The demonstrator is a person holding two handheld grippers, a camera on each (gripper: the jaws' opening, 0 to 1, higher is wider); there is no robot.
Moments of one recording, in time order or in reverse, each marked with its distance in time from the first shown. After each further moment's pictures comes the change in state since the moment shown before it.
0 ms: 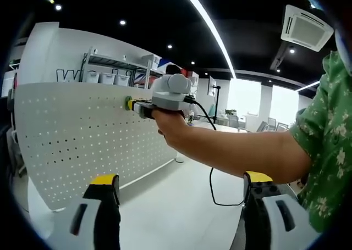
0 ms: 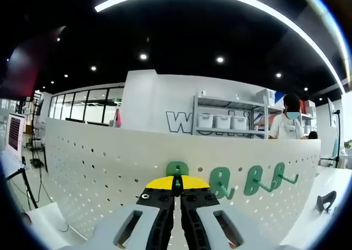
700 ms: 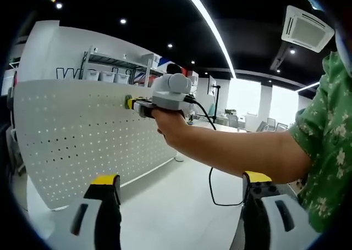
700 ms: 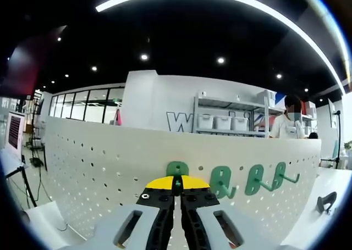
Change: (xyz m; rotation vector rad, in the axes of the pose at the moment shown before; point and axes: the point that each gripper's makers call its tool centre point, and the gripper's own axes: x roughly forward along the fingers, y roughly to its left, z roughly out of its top) left arm 0.001 0.001 -0.003 -0.009 0.004 -0.005; right arm -0.001 0.003 -0.002 -0.013 -0.007 0.002
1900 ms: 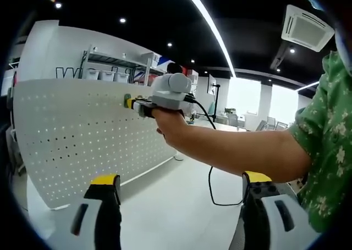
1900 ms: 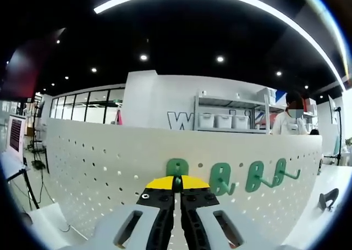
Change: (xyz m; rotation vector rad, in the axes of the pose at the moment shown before) left arm 0.000 -0.003 -0.002 0.003 0.009 0.000; right arm -0.002 -0.002 -0.003 0.028 0.004 0.011
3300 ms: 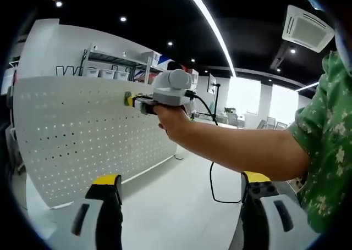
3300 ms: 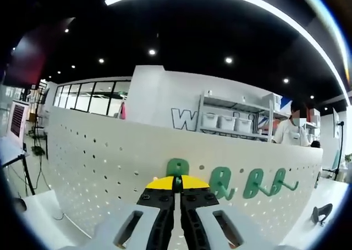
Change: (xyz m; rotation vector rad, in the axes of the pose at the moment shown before) left arm 0.001 0.002 -0.004 -0.007 0.008 -0.004; right arm 0.003 0.002 0.001 -0.101 0.029 0.031
